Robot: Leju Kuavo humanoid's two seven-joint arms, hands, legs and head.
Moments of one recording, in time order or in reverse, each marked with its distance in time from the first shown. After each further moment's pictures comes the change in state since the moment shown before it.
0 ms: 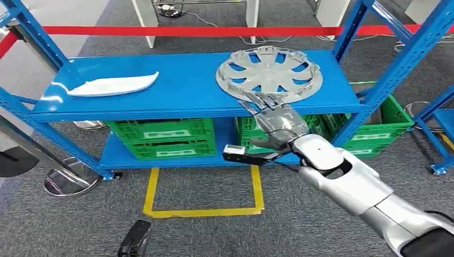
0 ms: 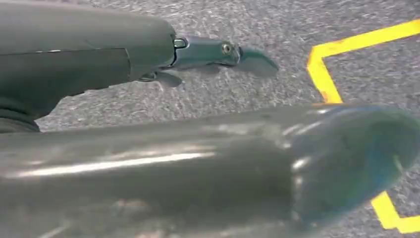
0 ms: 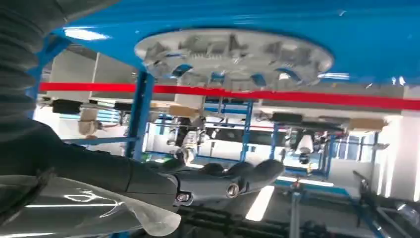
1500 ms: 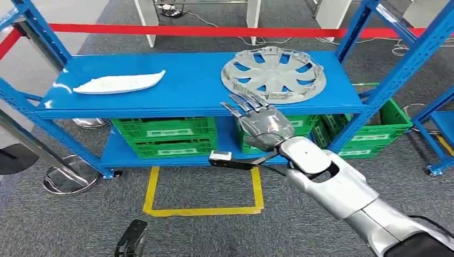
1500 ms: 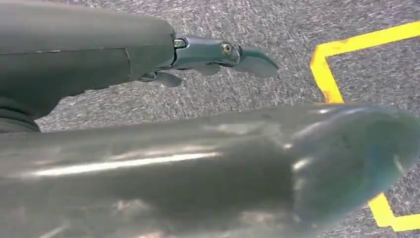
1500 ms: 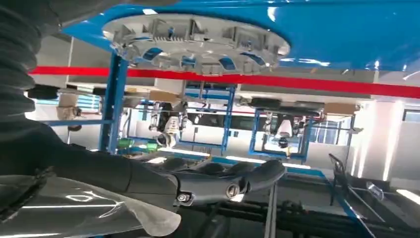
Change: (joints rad) left arm -0.002 -0.002 0.016 0.000 0.002 -0.021 -0.011; right arm 0.025 0.083 -0.059 0.000 0.086 -0.011 -0.059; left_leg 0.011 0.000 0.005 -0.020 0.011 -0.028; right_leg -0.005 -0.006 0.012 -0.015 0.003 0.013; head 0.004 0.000
